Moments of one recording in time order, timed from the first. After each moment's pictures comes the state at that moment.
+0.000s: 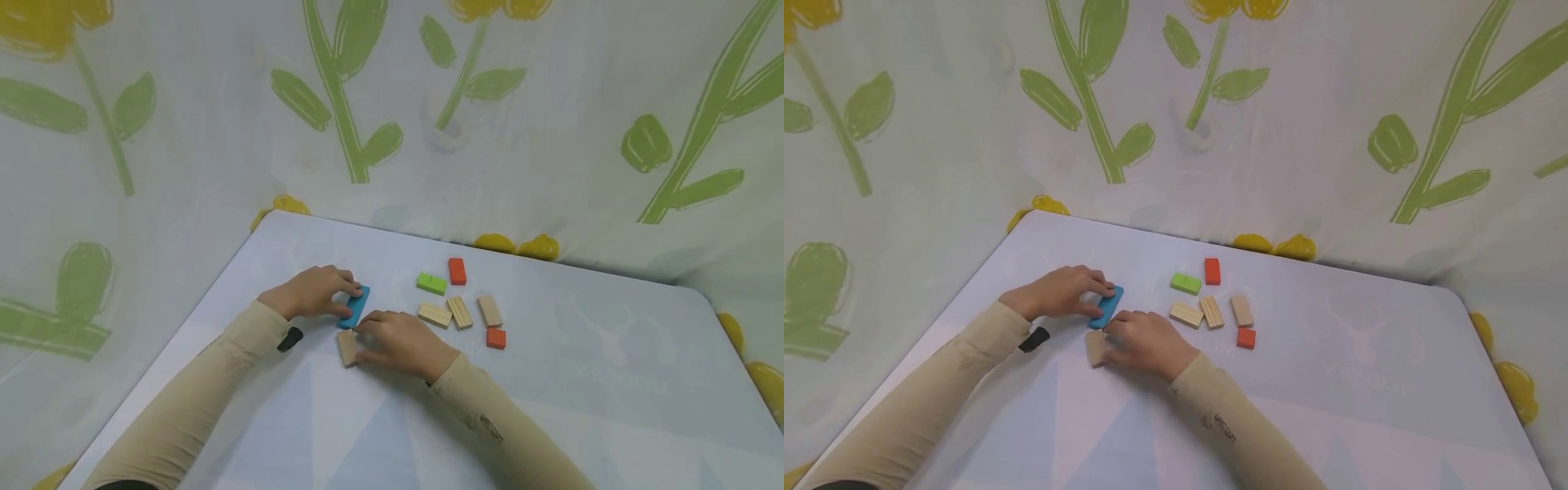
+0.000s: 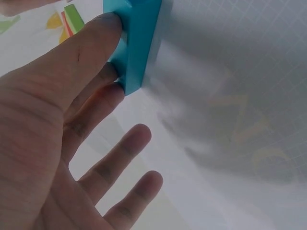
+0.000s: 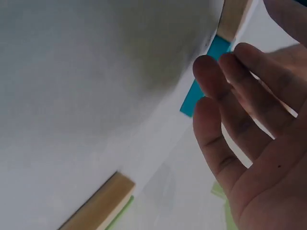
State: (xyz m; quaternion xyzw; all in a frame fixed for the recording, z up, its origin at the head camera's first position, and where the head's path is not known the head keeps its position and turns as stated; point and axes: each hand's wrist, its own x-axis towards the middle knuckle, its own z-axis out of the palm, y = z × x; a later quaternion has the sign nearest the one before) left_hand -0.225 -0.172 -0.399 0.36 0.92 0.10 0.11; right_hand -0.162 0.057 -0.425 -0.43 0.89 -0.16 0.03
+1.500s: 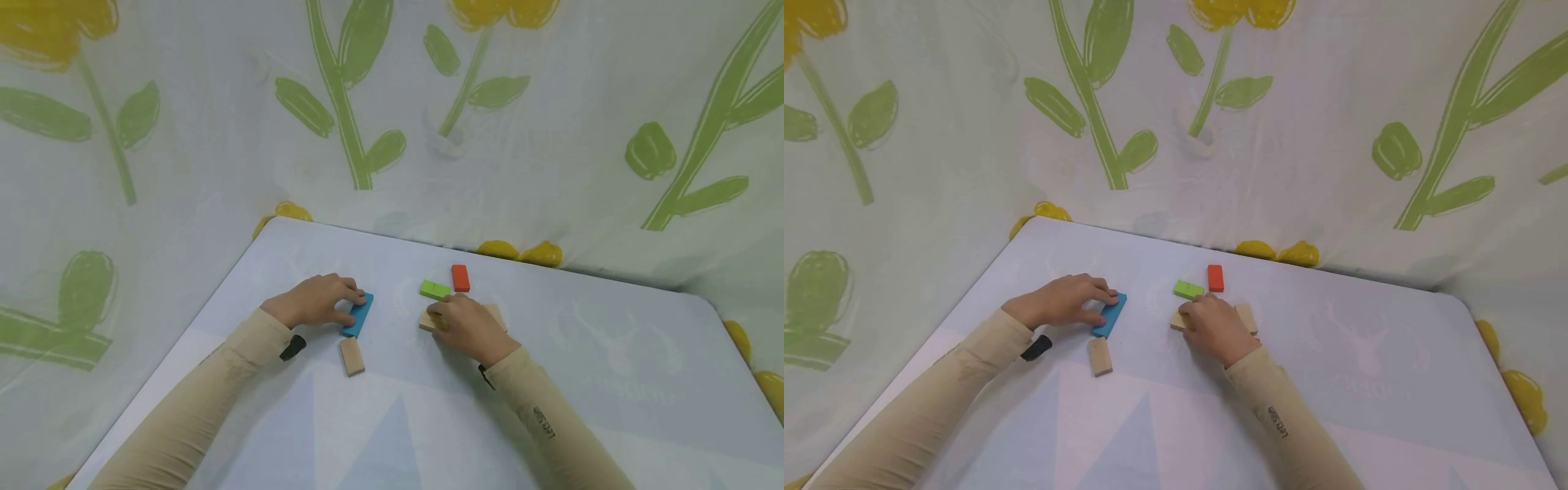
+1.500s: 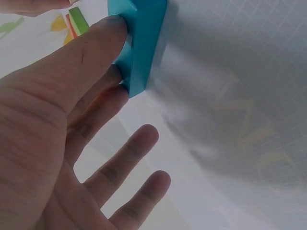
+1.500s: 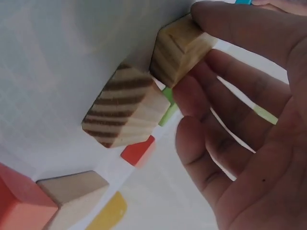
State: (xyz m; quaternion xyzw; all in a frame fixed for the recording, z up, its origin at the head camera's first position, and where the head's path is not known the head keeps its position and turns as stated) left_hand -0.222 -0.171 -0.401 0.36 0.92 0.11 0.12; right_hand -0.194 0.140 -0.420 -0.30 0.94 -0.14 0.00
